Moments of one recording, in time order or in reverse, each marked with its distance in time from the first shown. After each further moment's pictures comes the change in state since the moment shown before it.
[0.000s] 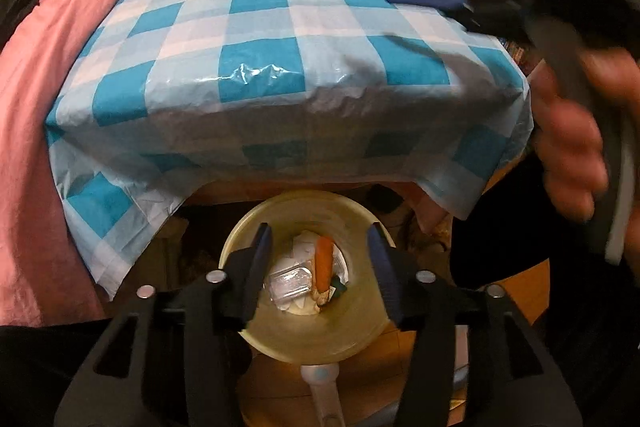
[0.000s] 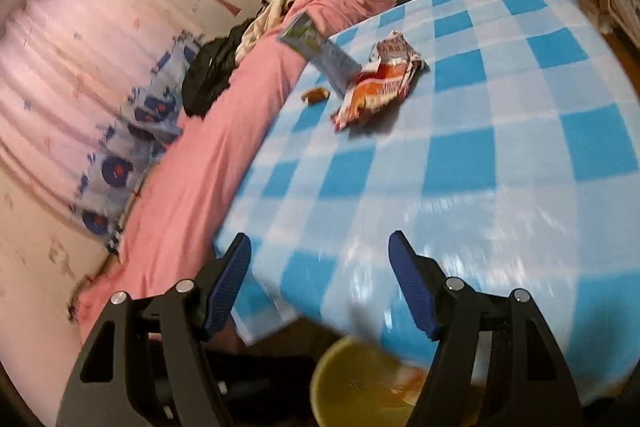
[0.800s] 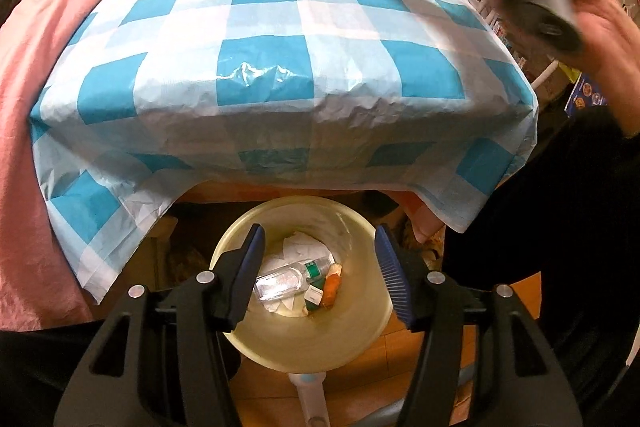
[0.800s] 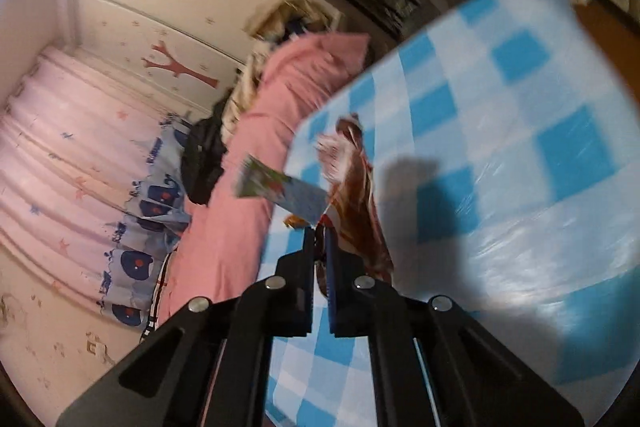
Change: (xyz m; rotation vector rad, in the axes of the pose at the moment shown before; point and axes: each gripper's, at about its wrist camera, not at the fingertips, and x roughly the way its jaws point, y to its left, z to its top) left arm 0.010 0.007 0.013 -0.047 0.024 -0.043; right arm -0.019 -0.043 0.101 0.188 -0.152 0.073
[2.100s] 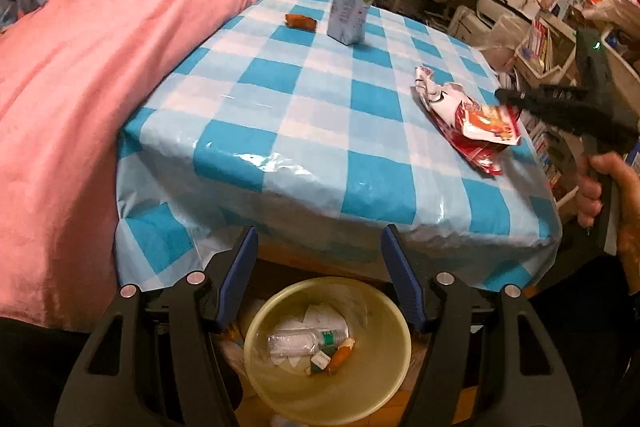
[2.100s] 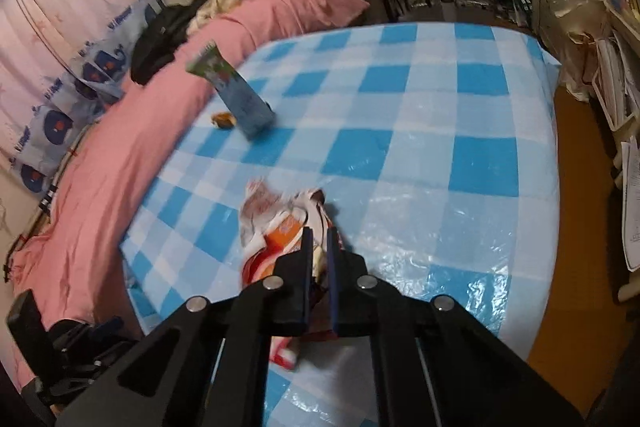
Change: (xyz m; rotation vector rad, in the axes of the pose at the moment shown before) left arm -0.040 0.056 0.019 -0.251 -0.253 0.112; right arm -0.011 -0.004 -0.025 -0.409 0.218 -0.315
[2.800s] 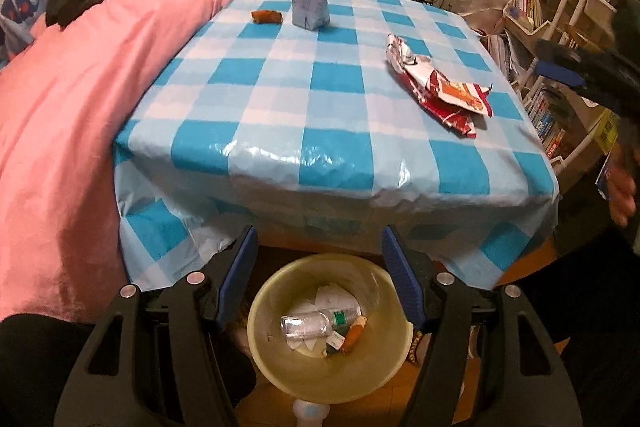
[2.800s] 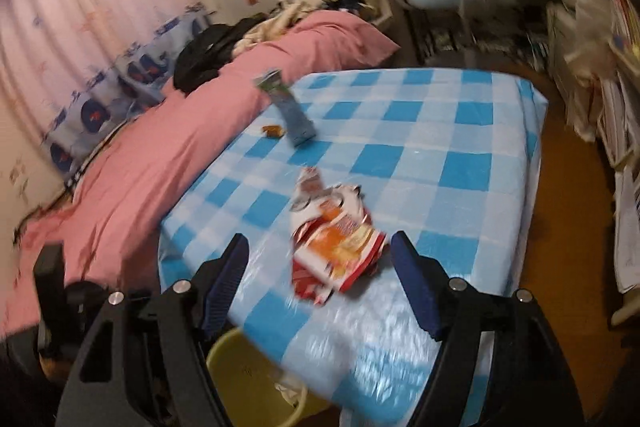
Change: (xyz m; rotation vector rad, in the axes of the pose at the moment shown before) left arm -0.018 -0.040 -0.015 0.110 0.044 0.048; right arm -0.080 0.018 -0.053 -0.141 -0.127 0.056
